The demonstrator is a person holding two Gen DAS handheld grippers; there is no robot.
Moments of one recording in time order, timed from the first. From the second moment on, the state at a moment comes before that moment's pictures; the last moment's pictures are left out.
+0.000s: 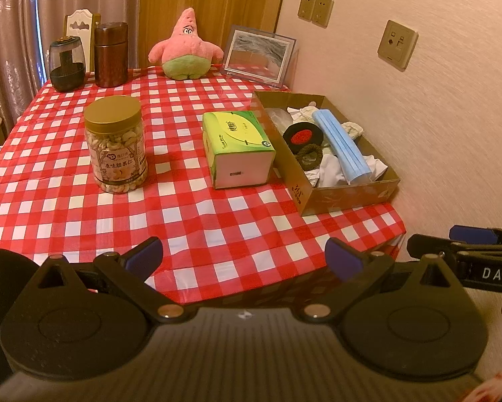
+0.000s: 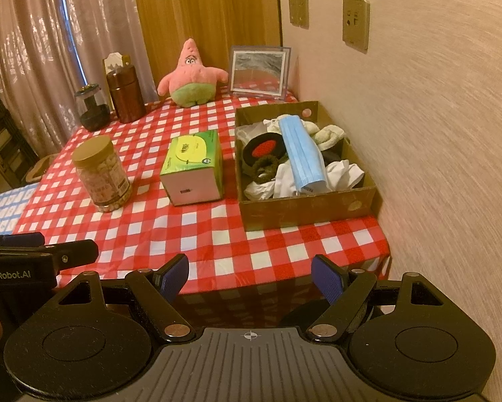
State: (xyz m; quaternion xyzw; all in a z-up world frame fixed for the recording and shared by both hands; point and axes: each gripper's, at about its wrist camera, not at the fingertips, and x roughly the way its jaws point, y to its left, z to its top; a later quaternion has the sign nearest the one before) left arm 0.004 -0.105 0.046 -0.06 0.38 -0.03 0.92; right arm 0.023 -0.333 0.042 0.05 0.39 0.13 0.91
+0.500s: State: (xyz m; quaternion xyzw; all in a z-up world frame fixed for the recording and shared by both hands) left arm 0.004 -0.107 0.046 -0.06 0.38 -0.03 0.92; right arm 0.023 -0.333 0.043 0.05 0.39 0.13 0.91
